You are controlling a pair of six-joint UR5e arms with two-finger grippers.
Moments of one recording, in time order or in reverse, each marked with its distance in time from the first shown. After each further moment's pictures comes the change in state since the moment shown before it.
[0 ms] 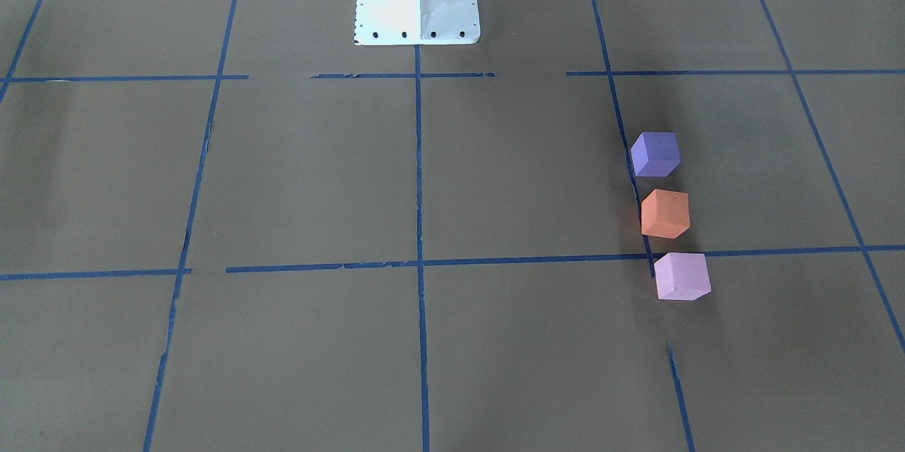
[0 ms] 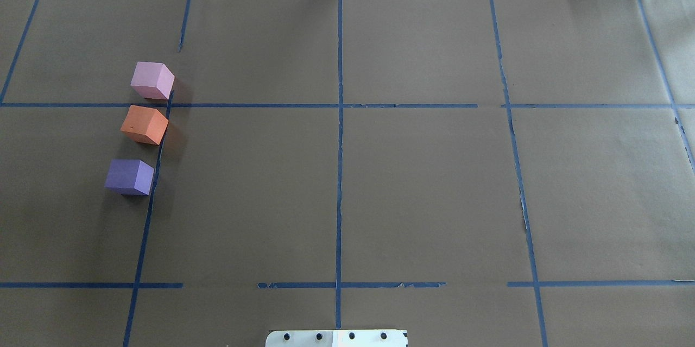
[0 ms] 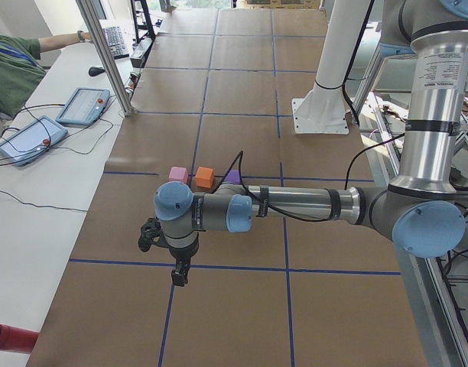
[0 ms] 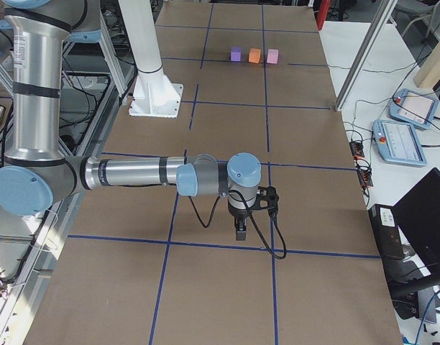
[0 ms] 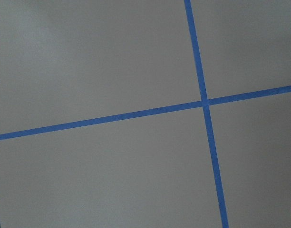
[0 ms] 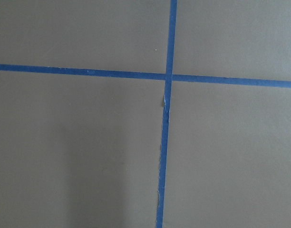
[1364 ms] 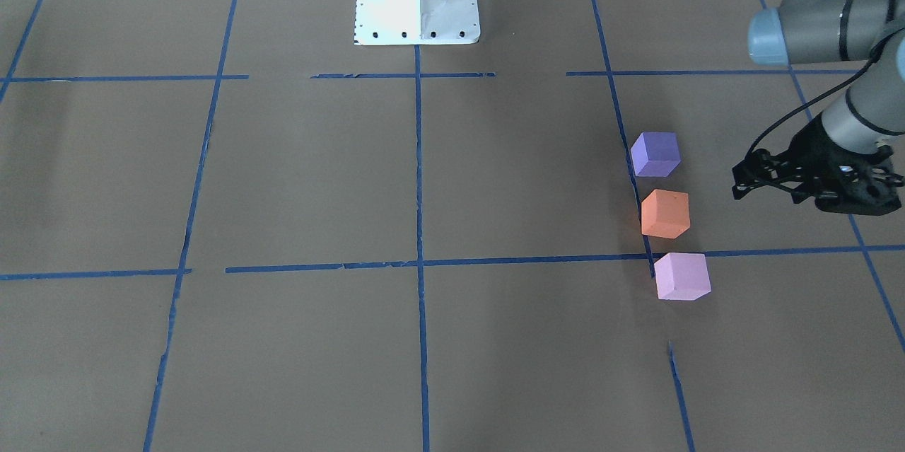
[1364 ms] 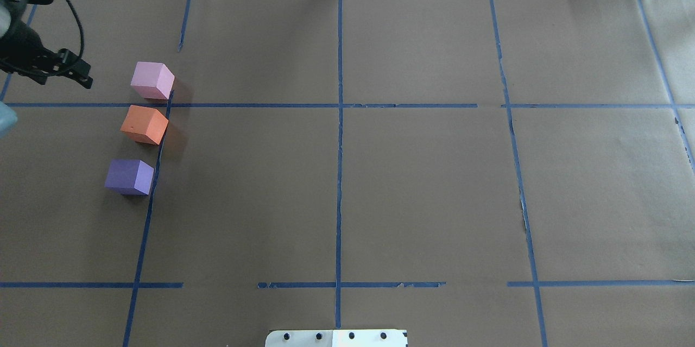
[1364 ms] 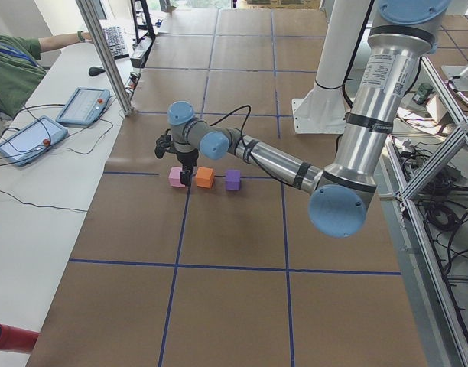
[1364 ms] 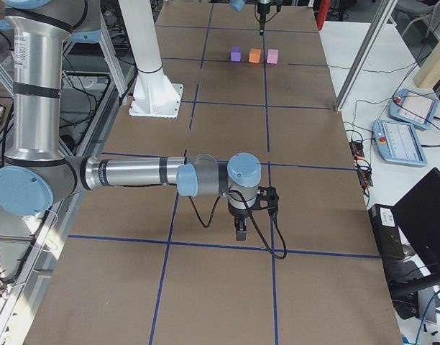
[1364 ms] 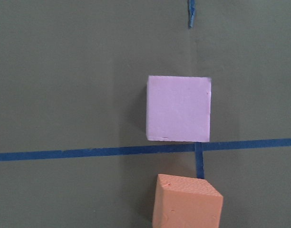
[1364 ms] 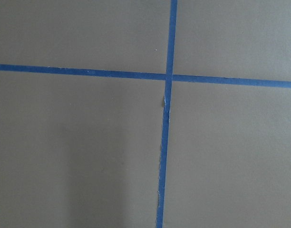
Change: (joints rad) left arm 0.431 -0.158 -0.155 -0.113 0.025 -0.550; right arm 0.000 0.000 0.000 0.000 0.000 0.000
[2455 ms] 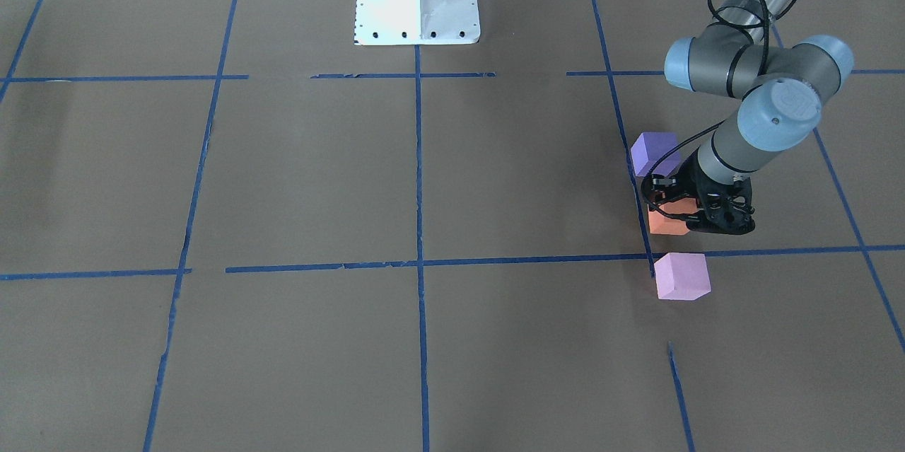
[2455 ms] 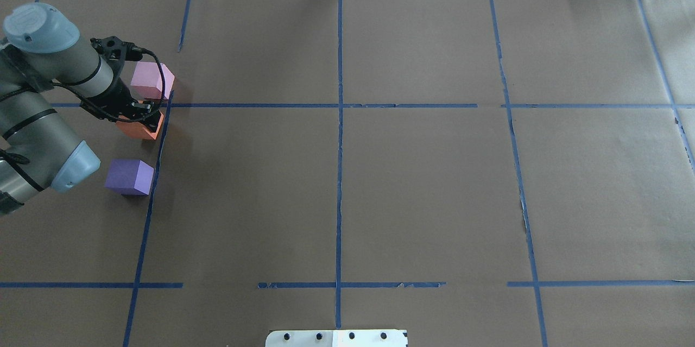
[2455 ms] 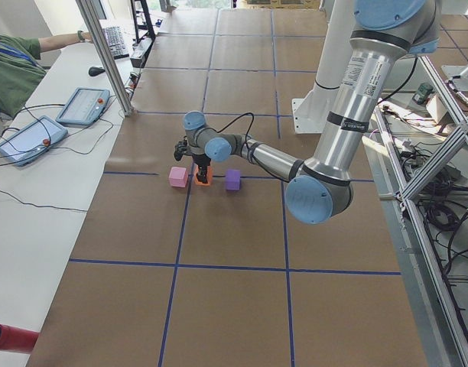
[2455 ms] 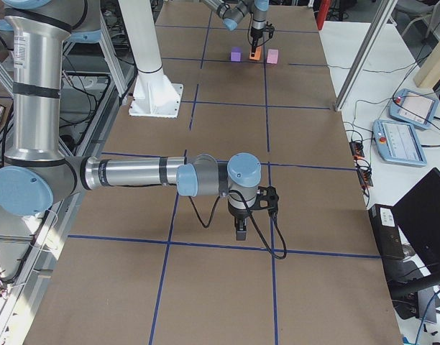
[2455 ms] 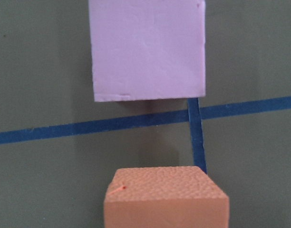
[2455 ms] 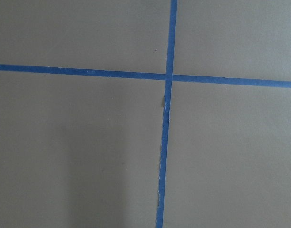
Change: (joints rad) left arm 0.282 -0.119 0.150 -0.119 0.081 -0.294; right arm 0.000 0.000 0.000 0.000 0.000 0.000
